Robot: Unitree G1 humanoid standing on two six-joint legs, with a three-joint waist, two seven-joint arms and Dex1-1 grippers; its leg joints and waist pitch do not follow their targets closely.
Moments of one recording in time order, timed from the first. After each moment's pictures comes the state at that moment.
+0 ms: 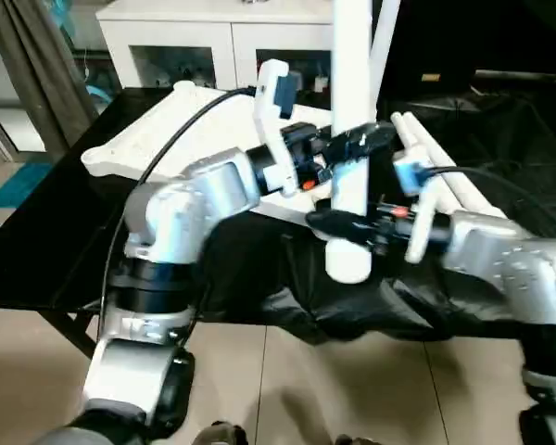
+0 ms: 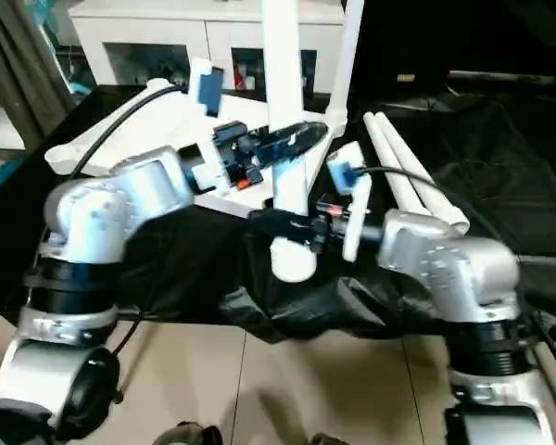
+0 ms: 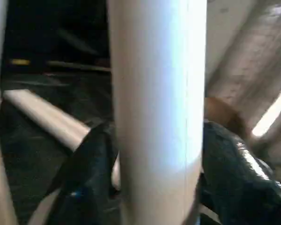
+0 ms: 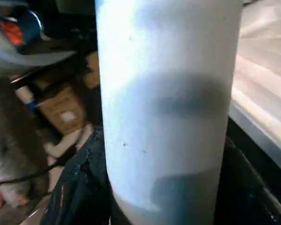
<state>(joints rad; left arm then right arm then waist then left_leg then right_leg) -0.85 0.02 0.06 0.09 -0.60 0.86 -0.38 -0.55 -0.38 -0.02 -0.03 0.65 0.94 0.70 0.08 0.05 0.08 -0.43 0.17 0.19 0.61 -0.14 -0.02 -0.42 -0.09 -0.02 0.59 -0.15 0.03</state>
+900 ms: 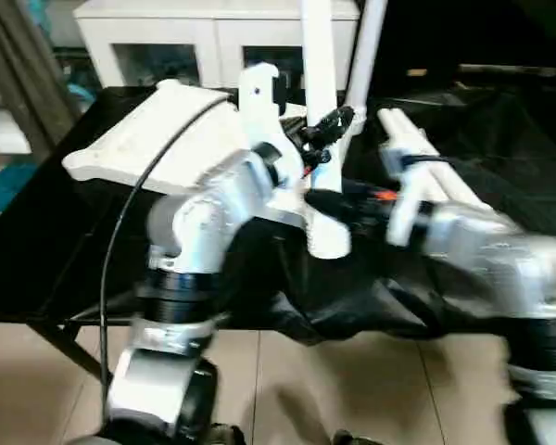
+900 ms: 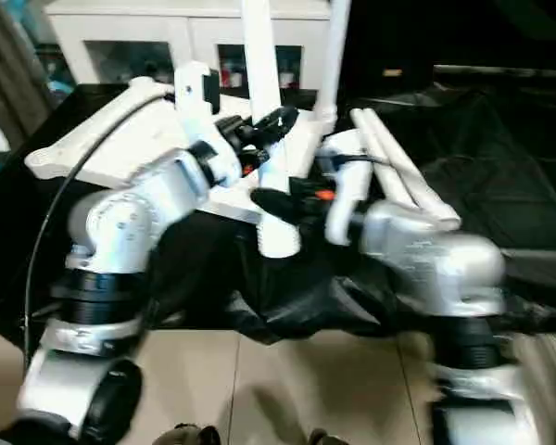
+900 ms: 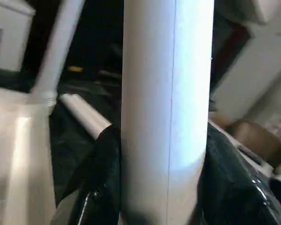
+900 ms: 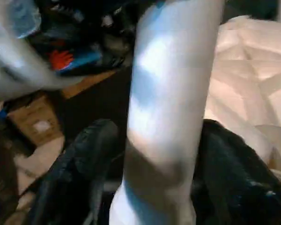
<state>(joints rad) -0.83 -0.02 0.09 0.10 -0.60 0.78 -0.29 -0.55 -0.42 -0.03 -0.08 0.66 0.92 0.73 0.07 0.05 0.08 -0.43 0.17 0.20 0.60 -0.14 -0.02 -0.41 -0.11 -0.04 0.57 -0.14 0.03</state>
